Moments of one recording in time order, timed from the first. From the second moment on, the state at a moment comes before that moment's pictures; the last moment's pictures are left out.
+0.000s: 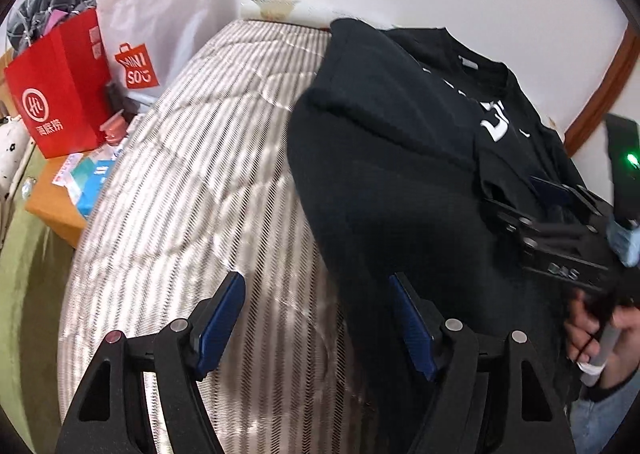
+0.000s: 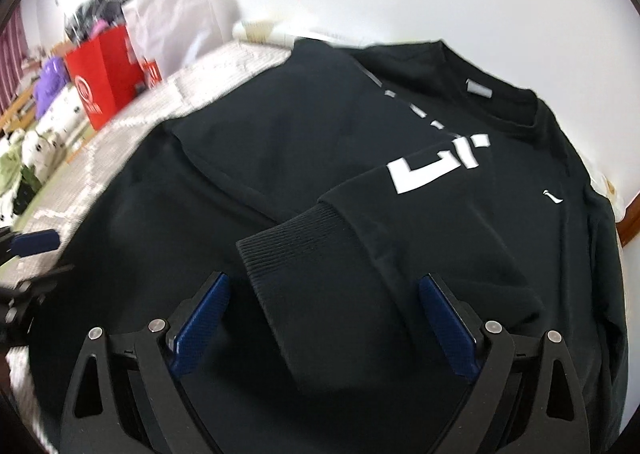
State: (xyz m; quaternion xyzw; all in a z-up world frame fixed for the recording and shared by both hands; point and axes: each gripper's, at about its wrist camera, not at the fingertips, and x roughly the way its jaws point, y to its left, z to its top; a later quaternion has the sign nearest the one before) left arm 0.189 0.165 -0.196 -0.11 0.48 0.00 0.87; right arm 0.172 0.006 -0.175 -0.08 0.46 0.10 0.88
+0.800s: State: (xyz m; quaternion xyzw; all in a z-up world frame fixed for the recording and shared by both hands) left arm 0.193 0.159 -0.200 -0.09 0.48 0.01 0.87; right arm 0.189 -0.273 -0.147 0.09 0.45 -0.09 0.89
